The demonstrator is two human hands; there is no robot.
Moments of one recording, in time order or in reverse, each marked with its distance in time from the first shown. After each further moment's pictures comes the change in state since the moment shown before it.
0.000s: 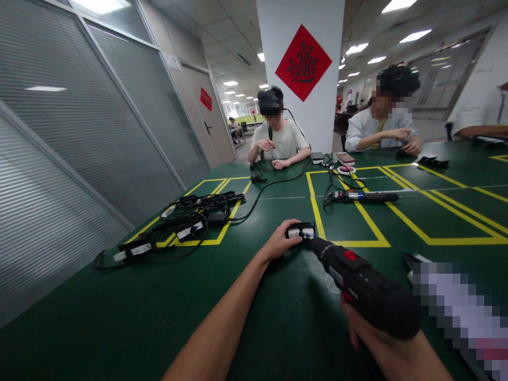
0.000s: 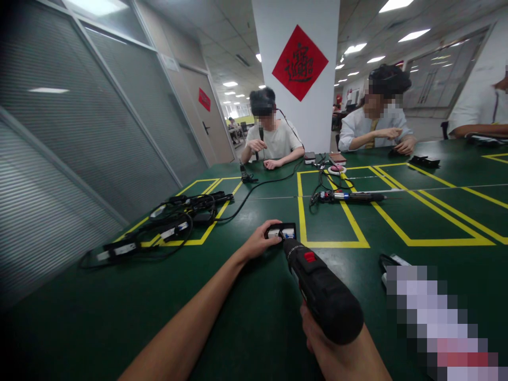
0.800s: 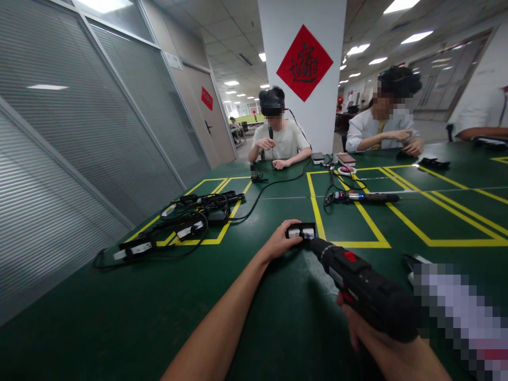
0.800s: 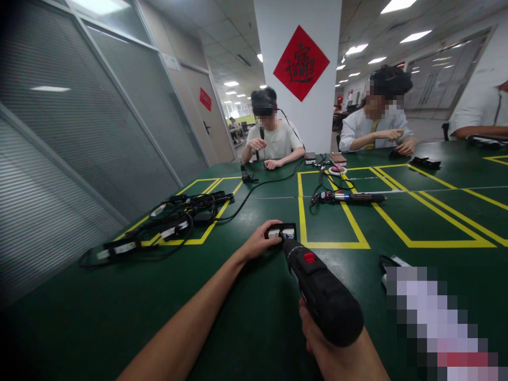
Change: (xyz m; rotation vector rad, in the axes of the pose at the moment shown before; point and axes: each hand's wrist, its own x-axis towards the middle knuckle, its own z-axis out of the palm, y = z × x) left_hand 0.001 -0.004 0.000 0.015 0.002 0.011; right_hand 0.001 0.013 0.012 0.059 0.045 0.042
